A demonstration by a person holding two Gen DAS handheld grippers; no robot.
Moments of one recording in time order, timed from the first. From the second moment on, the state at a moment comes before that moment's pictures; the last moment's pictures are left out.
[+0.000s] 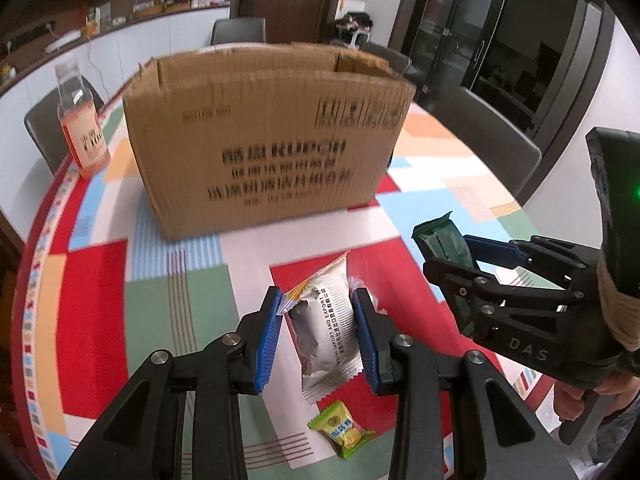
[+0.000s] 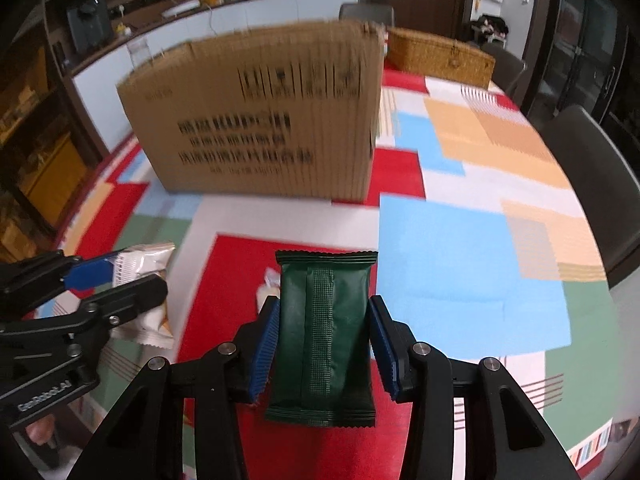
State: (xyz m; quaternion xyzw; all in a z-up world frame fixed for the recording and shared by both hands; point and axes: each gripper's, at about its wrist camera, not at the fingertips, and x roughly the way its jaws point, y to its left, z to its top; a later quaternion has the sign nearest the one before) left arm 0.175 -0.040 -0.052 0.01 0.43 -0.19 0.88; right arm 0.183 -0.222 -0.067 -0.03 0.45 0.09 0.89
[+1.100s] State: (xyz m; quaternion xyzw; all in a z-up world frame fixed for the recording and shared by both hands) left arm 0.277 -0.007 0.066 0.02 0.30 -0.14 0.94; right arm 0.280 -0.193 0.066 0.00 0.29 0.13 0.95
